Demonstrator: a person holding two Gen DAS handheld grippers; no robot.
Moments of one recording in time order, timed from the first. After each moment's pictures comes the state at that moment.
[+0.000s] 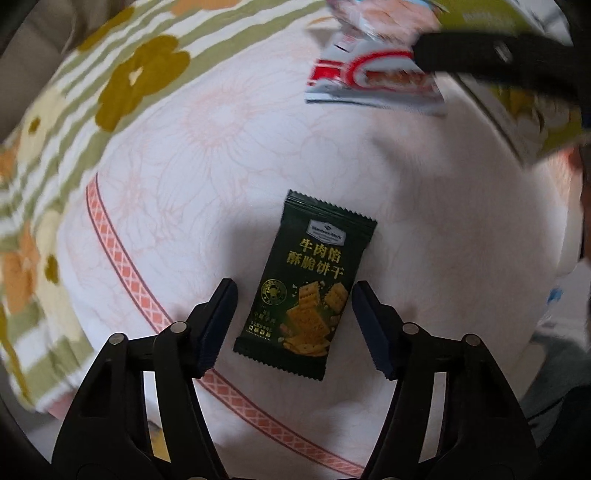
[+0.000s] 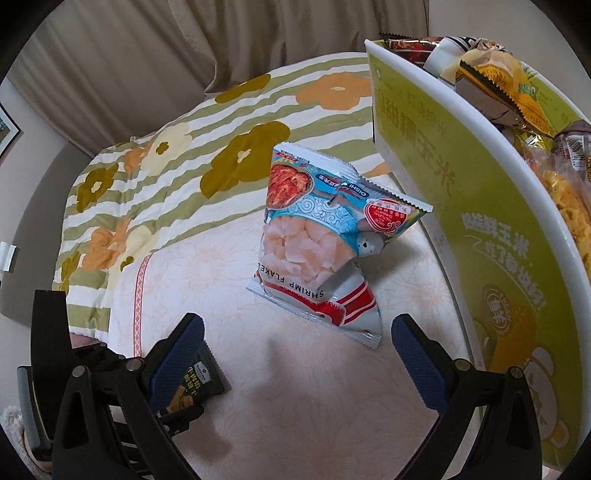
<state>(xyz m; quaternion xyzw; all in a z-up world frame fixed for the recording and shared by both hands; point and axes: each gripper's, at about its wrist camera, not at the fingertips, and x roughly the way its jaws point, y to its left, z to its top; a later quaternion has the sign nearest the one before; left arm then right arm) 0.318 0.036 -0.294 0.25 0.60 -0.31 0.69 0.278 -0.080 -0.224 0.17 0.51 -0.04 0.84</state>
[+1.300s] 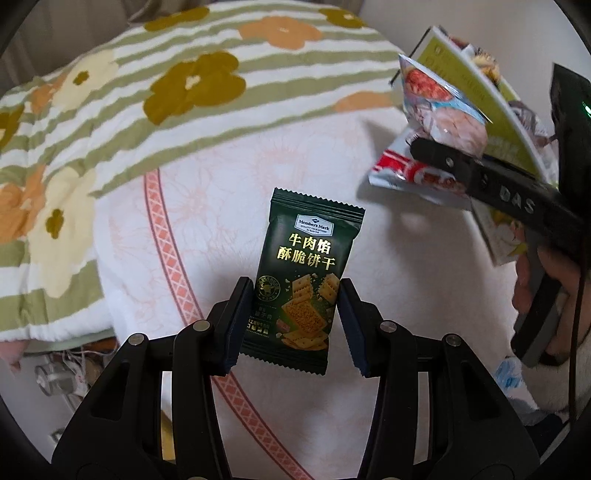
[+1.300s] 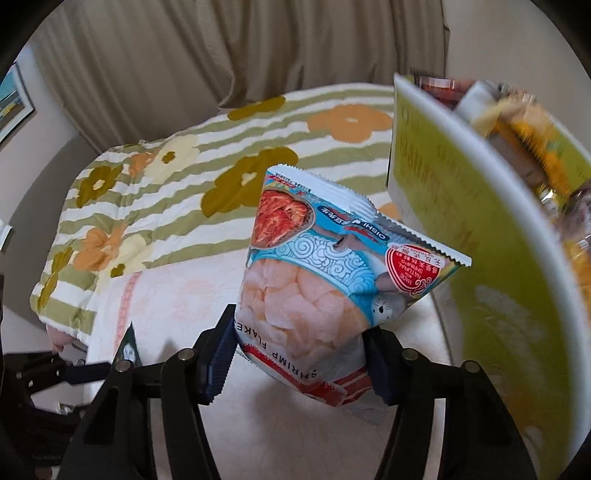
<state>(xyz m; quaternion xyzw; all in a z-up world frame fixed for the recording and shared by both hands) 0.338 0.080 -0.239 0.07 0.58 -0.26 0.77 0.290 -0.076 -0.212 0.11 0.46 -0.02 0.88</state>
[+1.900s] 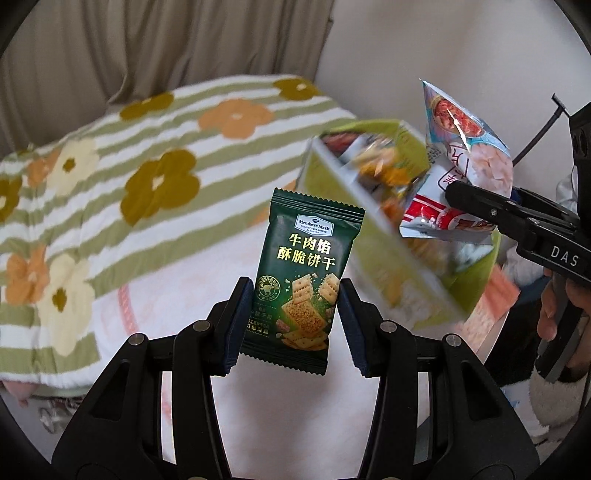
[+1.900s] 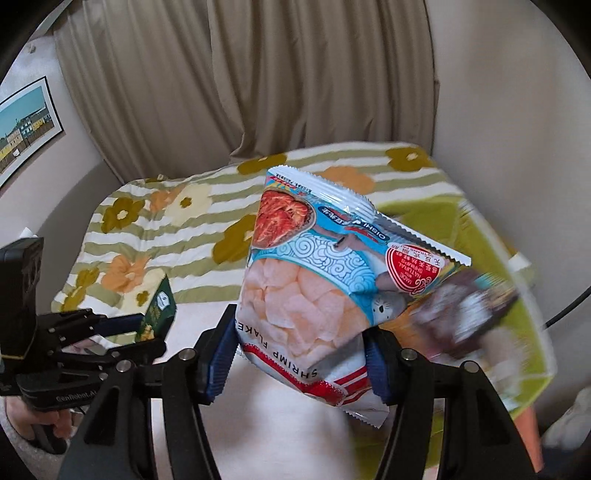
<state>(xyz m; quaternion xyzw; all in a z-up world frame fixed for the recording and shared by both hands) 0.312 -0.030 -0.108 0.06 0.48 -0.30 0.82 0.213 -0.178 -0.069 0.08 0.39 -0.02 0.92</state>
